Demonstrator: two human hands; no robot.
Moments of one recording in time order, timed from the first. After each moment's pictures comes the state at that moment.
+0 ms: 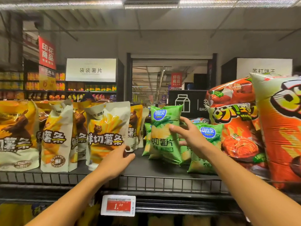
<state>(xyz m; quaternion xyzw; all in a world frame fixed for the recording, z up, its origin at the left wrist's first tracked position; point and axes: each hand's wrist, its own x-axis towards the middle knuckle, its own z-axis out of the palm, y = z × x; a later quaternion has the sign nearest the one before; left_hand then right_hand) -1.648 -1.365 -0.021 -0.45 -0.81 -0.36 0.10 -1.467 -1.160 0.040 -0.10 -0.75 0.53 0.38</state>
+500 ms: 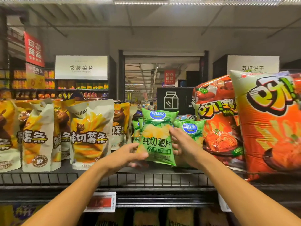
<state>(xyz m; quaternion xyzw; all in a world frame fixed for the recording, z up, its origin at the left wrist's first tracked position) -1.603 -1.323 -0.010 -0.57 -0.61 -0.48 -0.27 -1.428 -1.157 0.012 -0.08 -0.70 0.63 0.31</state>
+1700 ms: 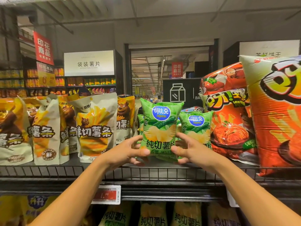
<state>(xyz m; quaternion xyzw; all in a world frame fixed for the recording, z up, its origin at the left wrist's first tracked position) -1.612 -1.327 -0.016 -0.55 -0.59 -0.51 -0.30 -1.403 -1.162 -0.012 -0.07 -0.79 0.56 0.24</state>
